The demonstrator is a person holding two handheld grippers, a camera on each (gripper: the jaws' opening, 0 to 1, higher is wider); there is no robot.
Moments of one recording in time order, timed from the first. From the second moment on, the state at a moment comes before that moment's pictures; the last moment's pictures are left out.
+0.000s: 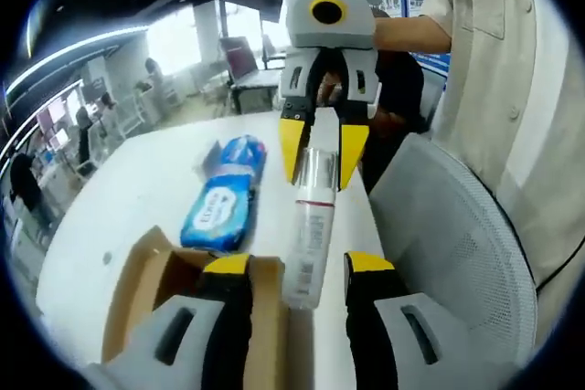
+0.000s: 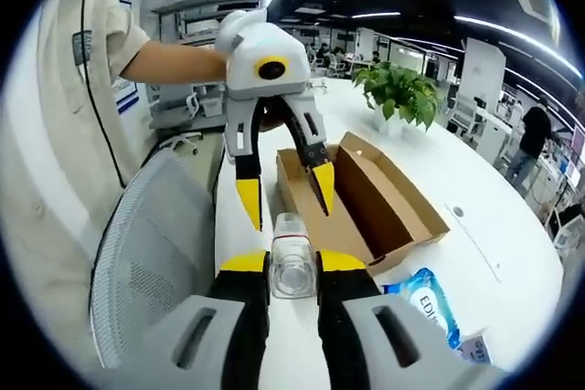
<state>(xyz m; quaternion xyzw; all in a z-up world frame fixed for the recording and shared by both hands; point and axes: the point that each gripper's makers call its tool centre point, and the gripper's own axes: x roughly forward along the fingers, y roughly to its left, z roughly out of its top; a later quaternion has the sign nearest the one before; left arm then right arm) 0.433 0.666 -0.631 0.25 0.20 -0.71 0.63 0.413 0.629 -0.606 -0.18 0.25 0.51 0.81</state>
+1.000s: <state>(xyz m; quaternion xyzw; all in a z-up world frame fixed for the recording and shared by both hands) 0.467 0.748 -0.628 0.16 0.23 -0.55 0.78 0.499 0.534 -0.598 -0.30 0.30 0.49 0.76</state>
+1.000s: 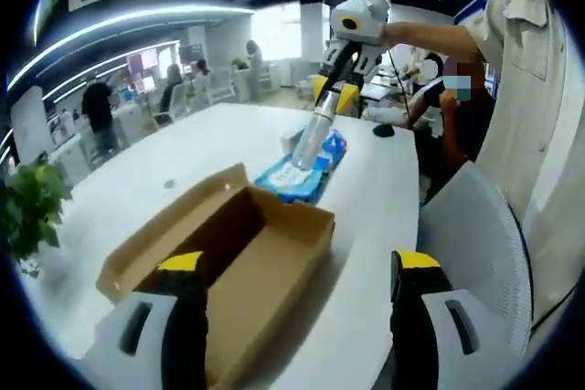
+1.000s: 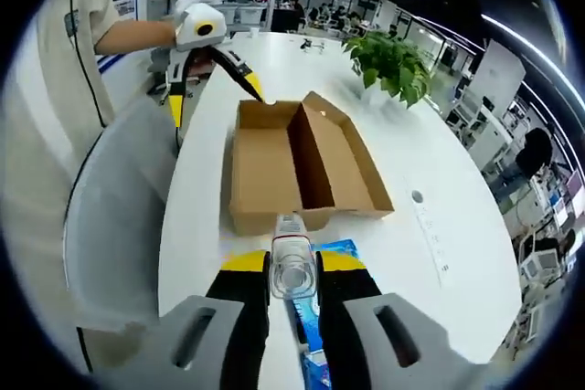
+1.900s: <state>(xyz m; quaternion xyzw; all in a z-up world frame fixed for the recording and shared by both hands) 0.470 0.791 -0.622 0.11 0.24 -0.45 0.85 0.591 0.484 -0.639 -0.40 0.39 0.48 0.68</state>
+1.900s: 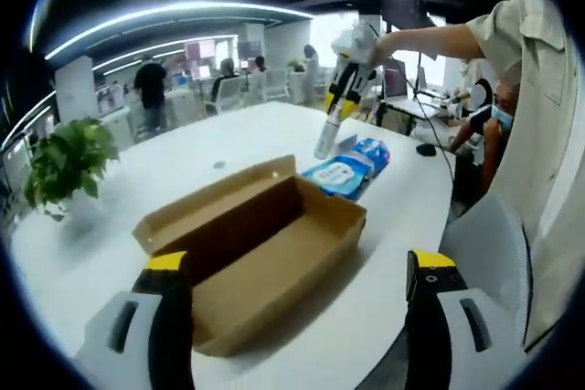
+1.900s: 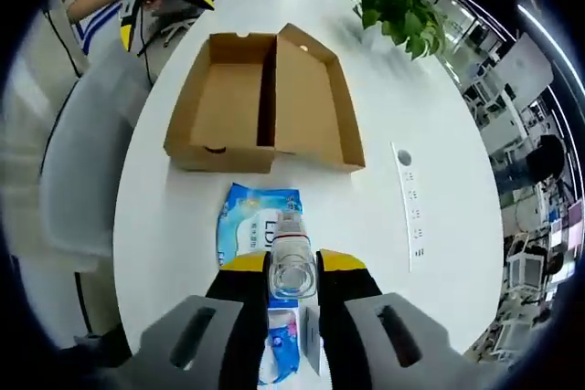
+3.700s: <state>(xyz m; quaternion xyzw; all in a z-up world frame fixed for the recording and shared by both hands) 0.482 0.837 -0.647 0.06 0.28 -0.36 0.89 0.643 0.461 -0.716 -0.46 0.49 0.46 0.59</state>
